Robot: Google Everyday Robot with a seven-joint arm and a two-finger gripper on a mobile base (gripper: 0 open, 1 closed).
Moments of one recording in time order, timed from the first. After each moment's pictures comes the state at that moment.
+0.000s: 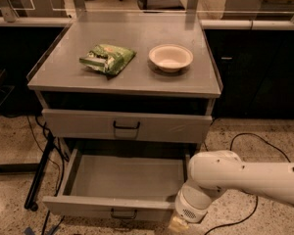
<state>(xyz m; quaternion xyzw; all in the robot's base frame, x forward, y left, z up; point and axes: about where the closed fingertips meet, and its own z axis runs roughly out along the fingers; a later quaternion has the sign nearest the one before) 0.341 -0.093 0.533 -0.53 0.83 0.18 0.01</state>
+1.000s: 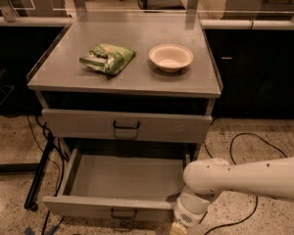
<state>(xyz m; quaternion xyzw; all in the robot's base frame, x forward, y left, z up) 0.338 -0.101 0.475 -0.50 0.84 0.18 -0.03</state>
